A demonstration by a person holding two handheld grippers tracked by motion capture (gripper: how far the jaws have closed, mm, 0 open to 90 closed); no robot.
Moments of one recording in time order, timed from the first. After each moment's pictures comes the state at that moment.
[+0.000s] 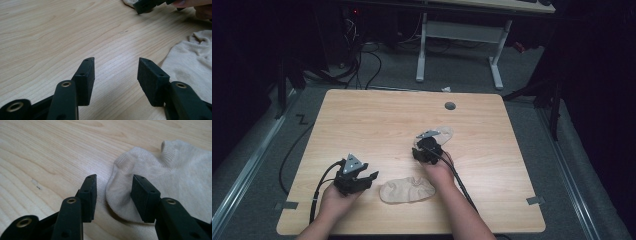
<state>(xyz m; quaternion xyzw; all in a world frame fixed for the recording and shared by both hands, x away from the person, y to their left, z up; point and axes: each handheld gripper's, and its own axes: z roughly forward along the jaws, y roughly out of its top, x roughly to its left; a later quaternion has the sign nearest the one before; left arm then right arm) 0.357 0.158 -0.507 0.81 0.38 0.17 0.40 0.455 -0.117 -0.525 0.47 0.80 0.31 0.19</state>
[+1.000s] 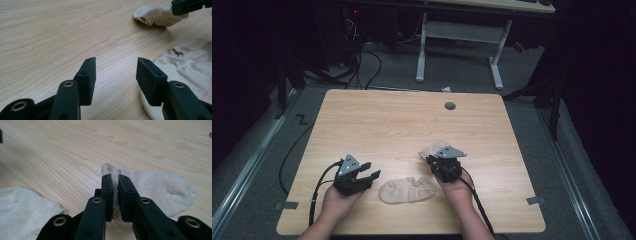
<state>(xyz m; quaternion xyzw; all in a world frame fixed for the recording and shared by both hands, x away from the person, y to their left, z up) 0.352 0.159 -0.500 0.79 0.37 0.15 0.46 0.366 -0.162 -0.485 0.43 0.78 0.40 0.22</state>
